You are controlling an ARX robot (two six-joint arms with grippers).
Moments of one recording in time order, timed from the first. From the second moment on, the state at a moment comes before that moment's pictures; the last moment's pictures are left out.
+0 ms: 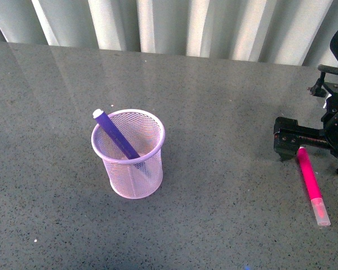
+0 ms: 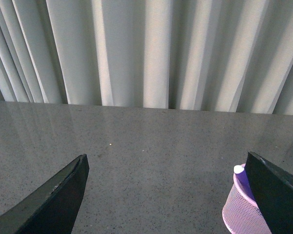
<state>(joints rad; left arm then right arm) 0.00 0.00 0.01 0.00 0.00 0.00 0.12 2.05 1.06 -0.31 0.08 0.37</state>
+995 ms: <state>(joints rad) 0.00 0.00 0.01 0.00 0.00 0.00 0.16 2.01 1.02 -0.18 0.17 0.35</state>
